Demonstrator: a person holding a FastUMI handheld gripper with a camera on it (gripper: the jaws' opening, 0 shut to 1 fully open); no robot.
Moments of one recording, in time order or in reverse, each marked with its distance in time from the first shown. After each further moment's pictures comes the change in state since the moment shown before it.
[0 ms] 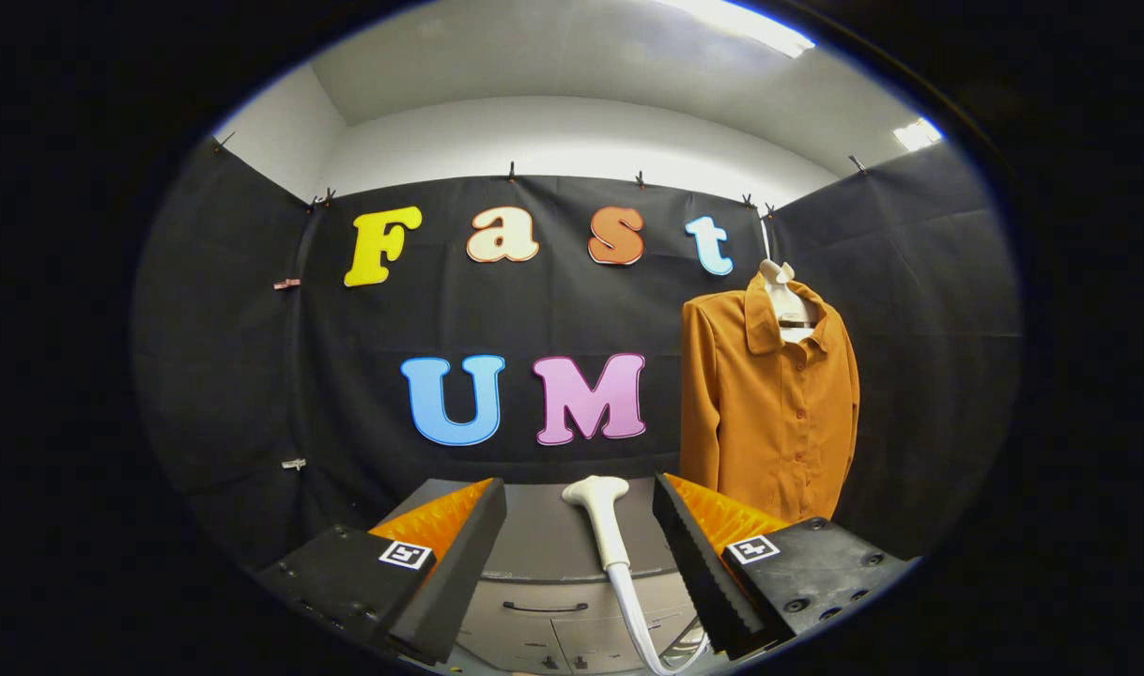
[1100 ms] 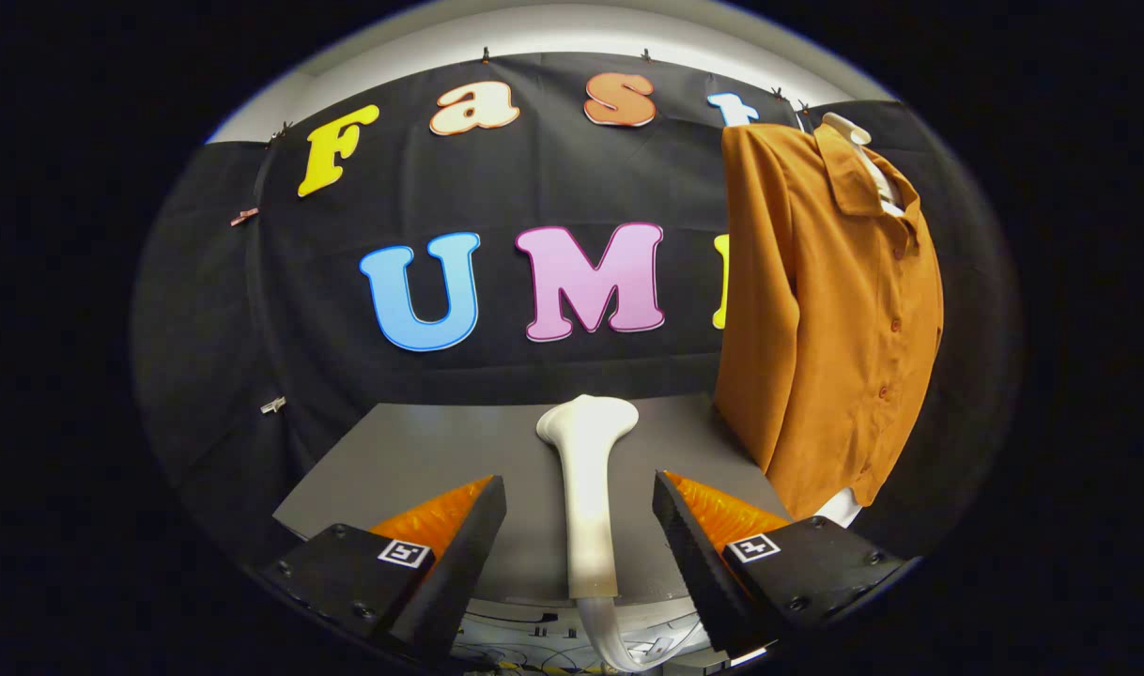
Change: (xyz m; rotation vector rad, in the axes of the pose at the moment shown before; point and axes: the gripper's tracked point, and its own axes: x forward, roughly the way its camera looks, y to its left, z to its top) arm 0.177 -0.031 -0.128 0.021 0.403 0.079
